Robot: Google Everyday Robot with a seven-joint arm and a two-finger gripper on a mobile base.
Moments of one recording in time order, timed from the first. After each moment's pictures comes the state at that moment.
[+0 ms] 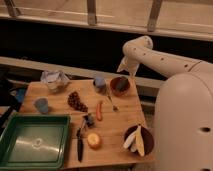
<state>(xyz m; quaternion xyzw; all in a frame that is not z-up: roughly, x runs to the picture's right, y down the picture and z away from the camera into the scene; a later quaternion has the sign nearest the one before) 0.146 -0.095 0.866 -0.11 0.11 0.85 0.50</state>
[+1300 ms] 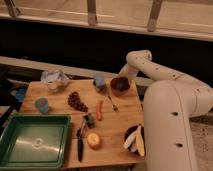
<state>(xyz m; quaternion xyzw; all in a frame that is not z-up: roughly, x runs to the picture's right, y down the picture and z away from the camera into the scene) 0.155 -0.068 0.961 -0.15 0.10 0.88 0.44</state>
